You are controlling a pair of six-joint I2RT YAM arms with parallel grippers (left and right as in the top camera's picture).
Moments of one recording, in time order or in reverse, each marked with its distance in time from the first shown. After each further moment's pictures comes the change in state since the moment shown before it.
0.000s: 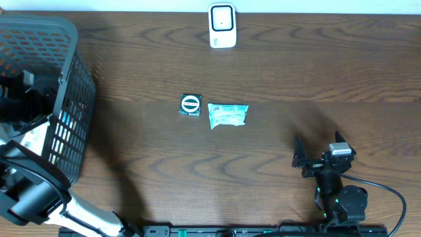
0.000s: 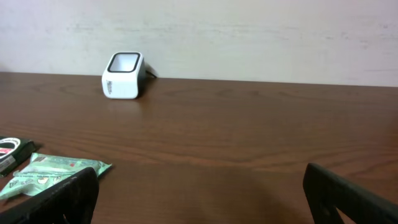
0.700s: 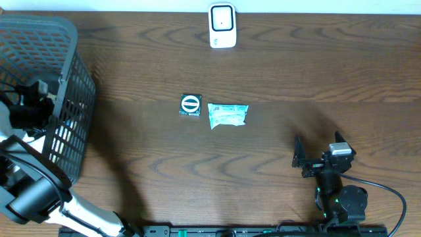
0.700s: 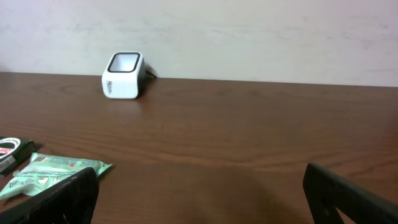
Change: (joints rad) left arm -0.019 0.002 -0.169 0.145 -0.014 0.003; right arm 0.000 0.000 0.000 0.000 0.000 0.000
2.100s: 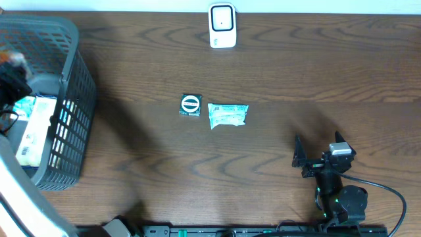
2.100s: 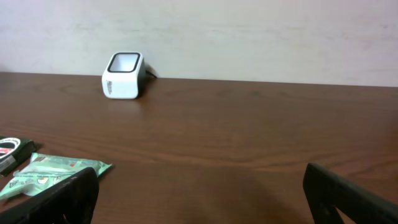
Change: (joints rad) left arm -0.051 -0.580 0.046 0.276 -0.018 -0.386; right arm 0.000 0.000 0.000 0.000 0.000 0.000
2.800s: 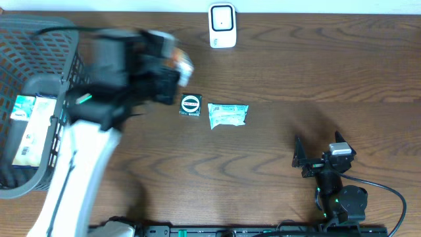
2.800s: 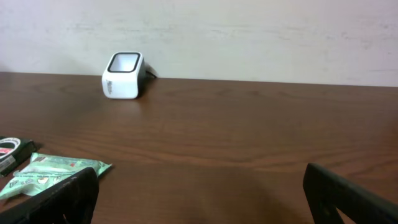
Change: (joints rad) left arm -0.983 0.063 -0.069 -0.058 -0.166 -0.030; right arm 0.000 0.000 0.000 0.000 0.000 0.000
